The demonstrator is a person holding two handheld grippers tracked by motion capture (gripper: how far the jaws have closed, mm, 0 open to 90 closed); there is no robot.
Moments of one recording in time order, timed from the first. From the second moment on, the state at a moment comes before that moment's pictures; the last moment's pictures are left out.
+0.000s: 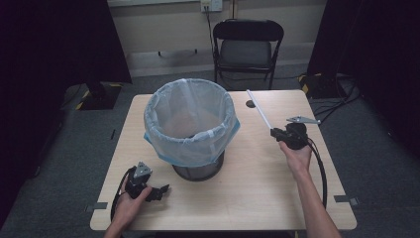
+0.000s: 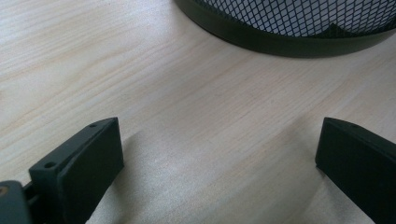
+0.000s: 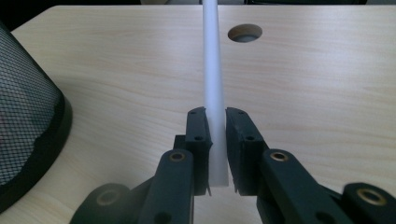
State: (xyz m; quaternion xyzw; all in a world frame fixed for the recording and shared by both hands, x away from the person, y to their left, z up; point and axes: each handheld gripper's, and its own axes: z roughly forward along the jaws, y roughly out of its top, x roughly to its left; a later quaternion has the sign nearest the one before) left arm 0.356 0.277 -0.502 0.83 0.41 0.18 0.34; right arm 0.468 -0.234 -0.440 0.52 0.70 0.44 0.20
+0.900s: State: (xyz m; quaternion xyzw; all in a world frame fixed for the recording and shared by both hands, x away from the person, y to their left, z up) left arm 0.356 0.277 -0.502 0.83 0.41 0.18 0.34; right arm 0.461 -0.213 -0.378 0.47 0.68 0.52 0.22
